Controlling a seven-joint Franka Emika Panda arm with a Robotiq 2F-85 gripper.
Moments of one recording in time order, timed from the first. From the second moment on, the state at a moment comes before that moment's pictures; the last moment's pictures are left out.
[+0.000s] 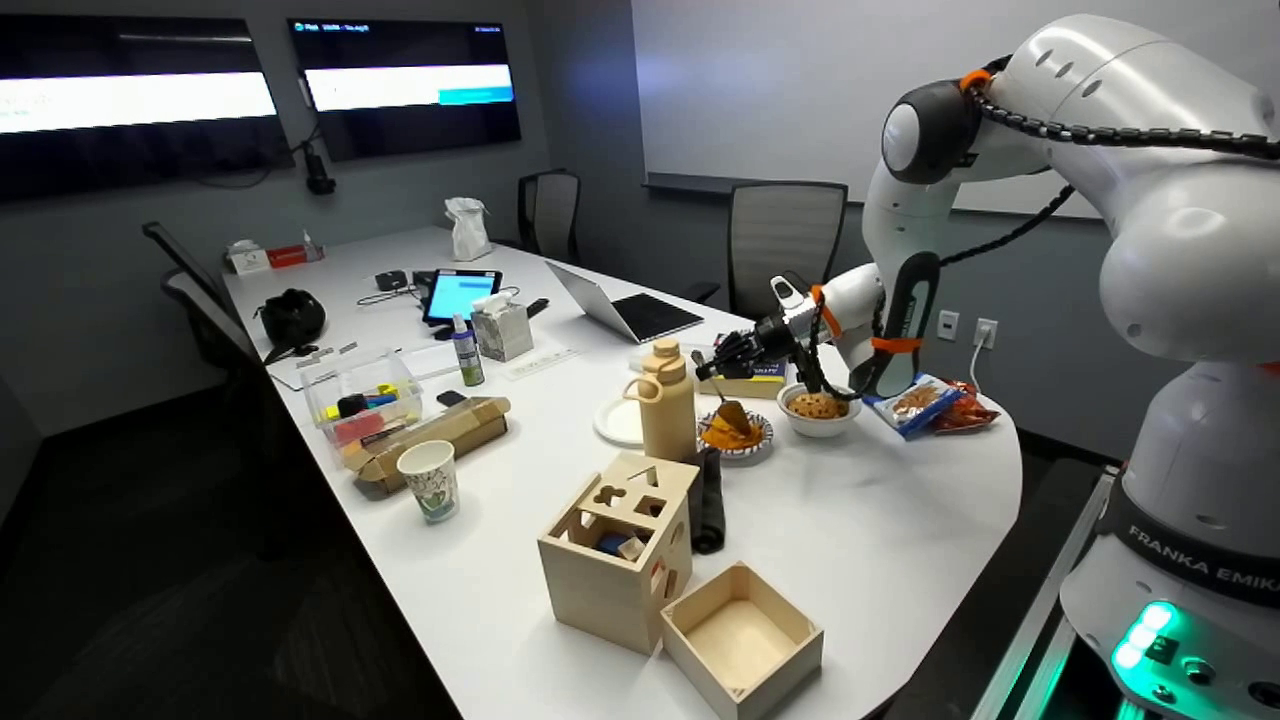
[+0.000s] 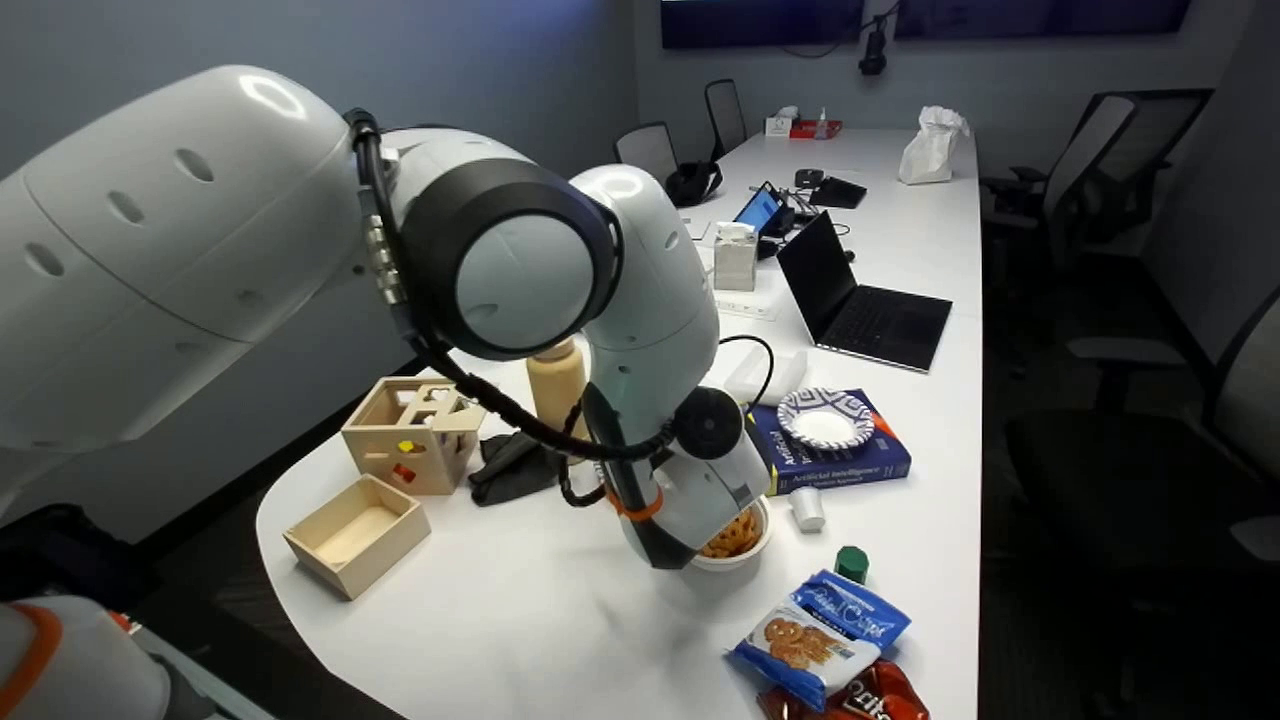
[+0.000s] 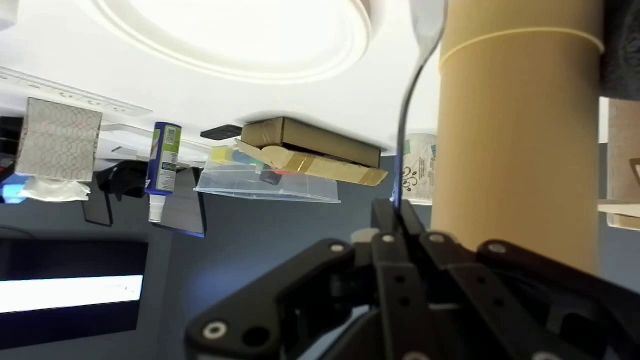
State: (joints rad) arm -0.58 1.07 0.02 -1.69 -1.58 4.22 0.28
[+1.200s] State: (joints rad) arm -0.45 1.04 -0.09 -1.76 -1.37 4.21 0.23
